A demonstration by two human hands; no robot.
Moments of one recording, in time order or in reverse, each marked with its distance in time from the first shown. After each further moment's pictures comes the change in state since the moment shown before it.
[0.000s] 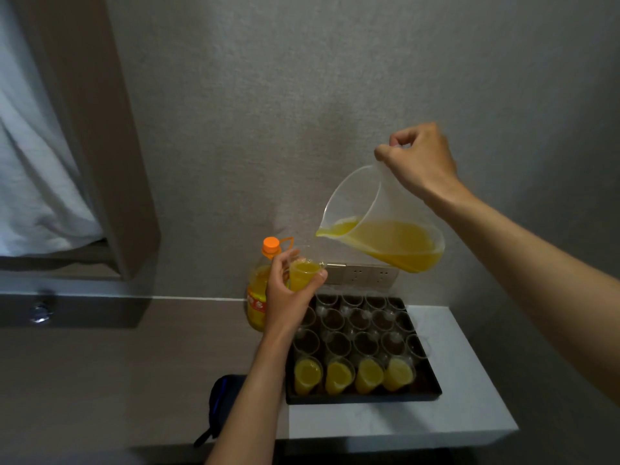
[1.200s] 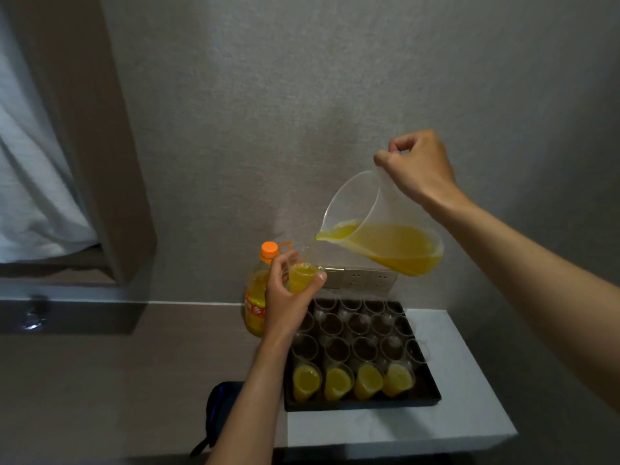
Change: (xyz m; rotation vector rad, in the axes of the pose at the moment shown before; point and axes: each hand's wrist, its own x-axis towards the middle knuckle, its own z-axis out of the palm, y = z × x) left_hand 0.007 0.002 0.002 -0.019 -0.007 0.014; right_hand 0.005 0.001 0.005 -0.042 0.011 0.023
